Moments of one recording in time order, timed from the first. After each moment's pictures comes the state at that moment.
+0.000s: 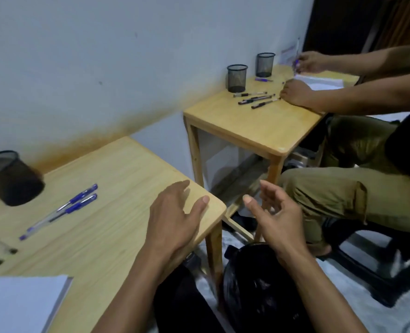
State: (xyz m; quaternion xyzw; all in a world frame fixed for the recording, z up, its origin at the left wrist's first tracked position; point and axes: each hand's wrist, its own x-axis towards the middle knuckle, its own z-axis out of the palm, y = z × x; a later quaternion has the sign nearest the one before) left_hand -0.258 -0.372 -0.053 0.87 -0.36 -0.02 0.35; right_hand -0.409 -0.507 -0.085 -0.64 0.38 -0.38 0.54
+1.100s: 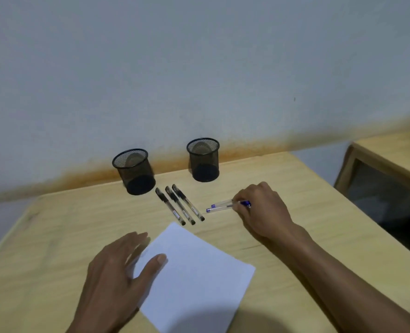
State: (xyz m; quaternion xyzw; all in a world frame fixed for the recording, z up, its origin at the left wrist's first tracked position) left_hand -0.190 -0.013 -0.056 0.95 -0.07 0.11 0.27; right_hand -0.128 -0.322 -0.054 -0.97 -0.01 -0.16 0.18
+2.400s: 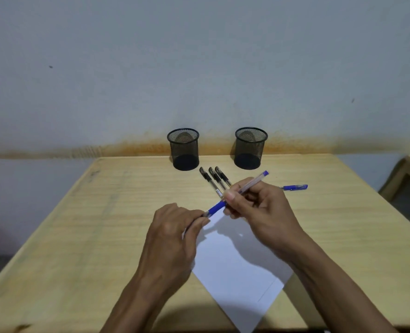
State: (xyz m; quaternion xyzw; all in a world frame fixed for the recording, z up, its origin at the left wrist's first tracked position) left_hand -0.221 -0.019 -0.039 0.88 -0.17 0.30 0.33; right_hand -0.202 -0.207 0.001 -0.73 -0.09 -0.06 0.67
